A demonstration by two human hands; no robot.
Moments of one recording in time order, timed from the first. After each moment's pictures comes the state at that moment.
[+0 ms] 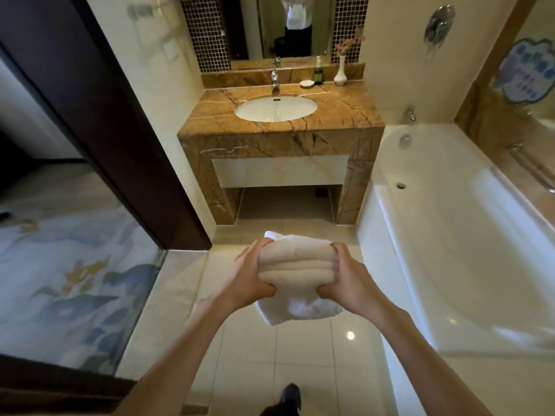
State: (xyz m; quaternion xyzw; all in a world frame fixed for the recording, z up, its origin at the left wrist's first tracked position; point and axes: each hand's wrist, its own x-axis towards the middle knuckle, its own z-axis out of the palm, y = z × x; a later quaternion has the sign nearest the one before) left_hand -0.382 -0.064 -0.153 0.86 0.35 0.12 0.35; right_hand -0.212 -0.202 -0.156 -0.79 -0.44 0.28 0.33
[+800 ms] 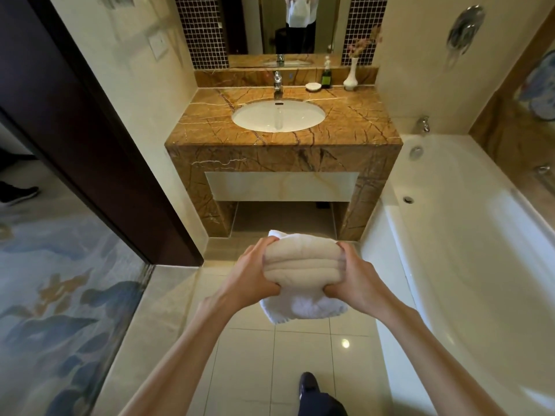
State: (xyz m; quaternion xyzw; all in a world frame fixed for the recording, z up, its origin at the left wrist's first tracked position) left_hand -0.285 0.103 -0.175 0.84 0.37 0.10 0.38; right_hand -0.114 -0.040 -0.161 -0.80 -0.43 0.29 0.30
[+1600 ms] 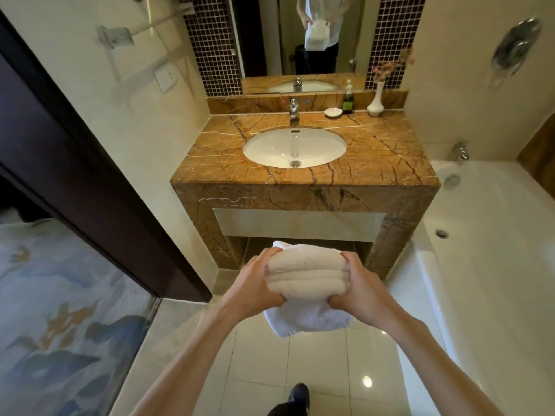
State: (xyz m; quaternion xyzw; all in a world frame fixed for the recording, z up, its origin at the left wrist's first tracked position) left_hand -0.177 0.262 -0.177 0.82 0.39 0.11 0.40; right_hand 0.004 0.124 -0.160 -0.79 -0.45 0.30 0.30
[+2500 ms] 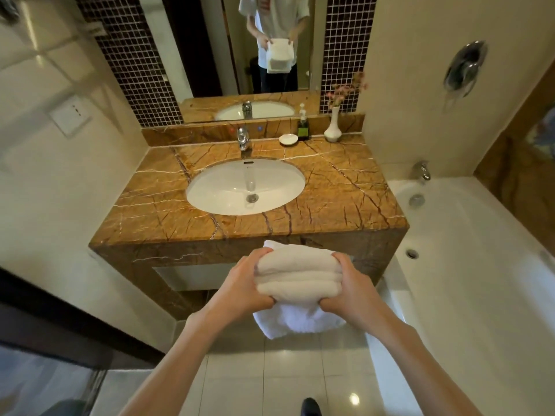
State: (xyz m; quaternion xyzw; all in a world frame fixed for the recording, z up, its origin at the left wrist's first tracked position) left_hand 0.022 0.406 -0.167 0.84 0.34 0.08 0.42; right_hand 0.186 0.246 -0.154 -0.81 -0.39 0.28 0.32
